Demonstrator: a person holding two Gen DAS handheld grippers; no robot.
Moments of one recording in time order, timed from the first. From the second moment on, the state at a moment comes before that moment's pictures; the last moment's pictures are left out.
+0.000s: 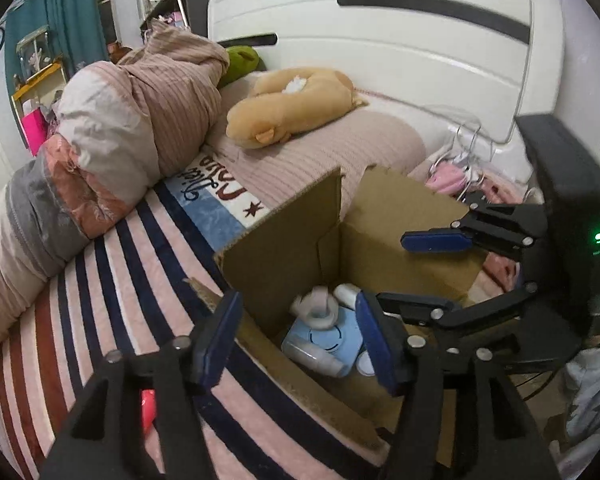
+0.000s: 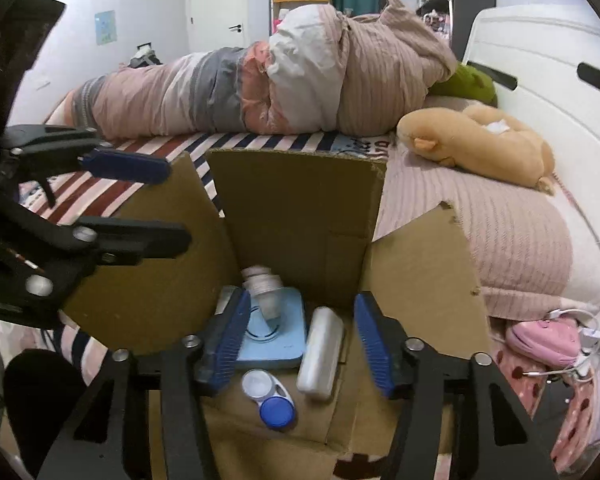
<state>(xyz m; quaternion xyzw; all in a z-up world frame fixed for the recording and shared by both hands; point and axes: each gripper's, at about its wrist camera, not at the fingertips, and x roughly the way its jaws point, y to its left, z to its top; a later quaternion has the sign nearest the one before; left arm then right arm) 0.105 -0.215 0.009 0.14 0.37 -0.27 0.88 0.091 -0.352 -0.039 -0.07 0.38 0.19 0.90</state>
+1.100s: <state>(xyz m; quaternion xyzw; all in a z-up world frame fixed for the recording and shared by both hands) 0.127 0.045 -0.120 0.04 0.42 -0.17 0.89 0.124 -0.119 -0.120 -0.07 0.47 0.32 0.82</state>
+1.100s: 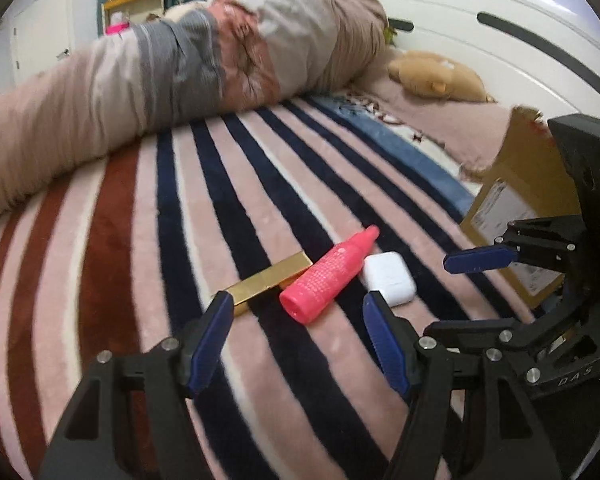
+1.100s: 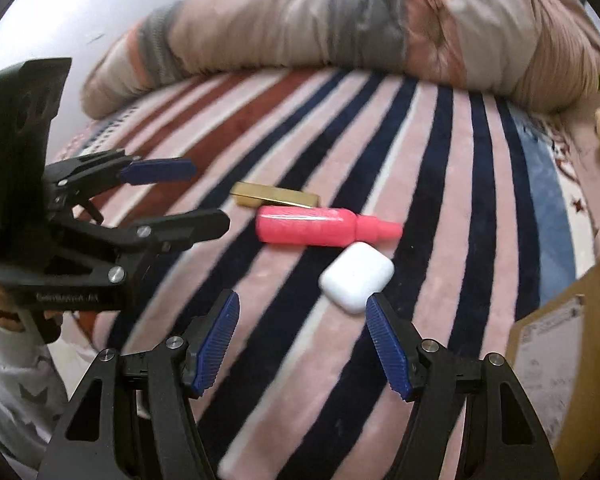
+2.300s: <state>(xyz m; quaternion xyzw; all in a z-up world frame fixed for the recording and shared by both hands) 0.087 0.017 -0.165 -0.04 0.50 -0.30 0.81 0.131 -0.131 -0.132 -0.07 0.48 0.33 0.81</state>
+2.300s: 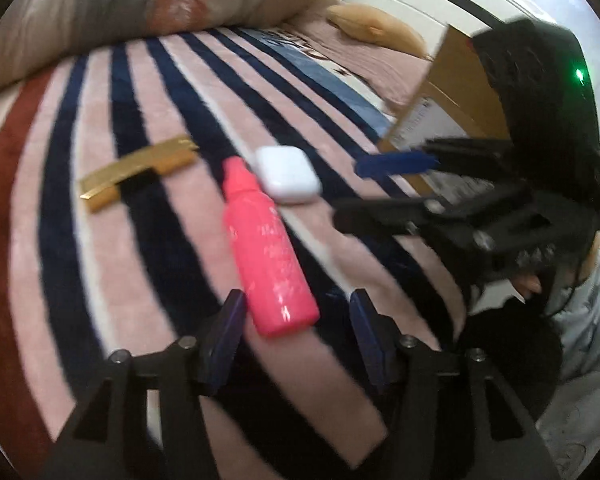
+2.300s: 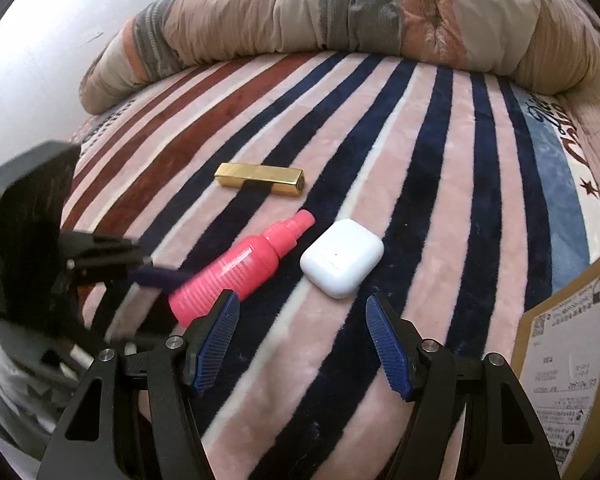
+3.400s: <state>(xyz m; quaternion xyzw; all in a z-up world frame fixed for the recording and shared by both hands) 0.089 0.068 -0.102 -0.13 0.42 -0.29 0.85 0.083 -0.068 -0.106 -0.12 0.40 0.43 0.80</state>
